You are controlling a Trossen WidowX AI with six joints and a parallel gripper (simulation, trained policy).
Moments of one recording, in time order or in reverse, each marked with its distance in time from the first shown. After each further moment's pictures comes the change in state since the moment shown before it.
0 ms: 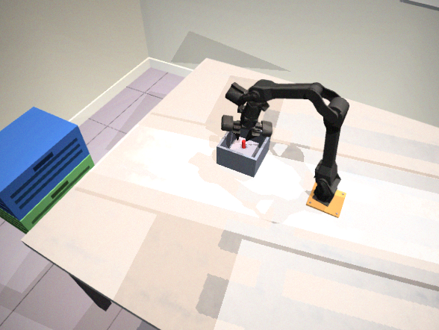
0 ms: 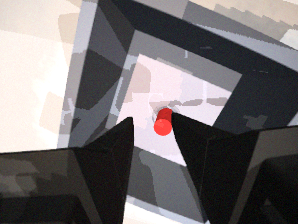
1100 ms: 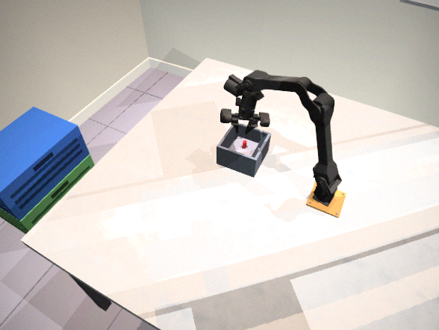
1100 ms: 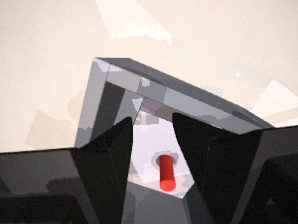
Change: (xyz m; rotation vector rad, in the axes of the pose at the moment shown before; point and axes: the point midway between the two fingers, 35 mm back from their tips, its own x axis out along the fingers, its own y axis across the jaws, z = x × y) arm 0.014 -0.001 0.052 -0.012 0.064 -0.060
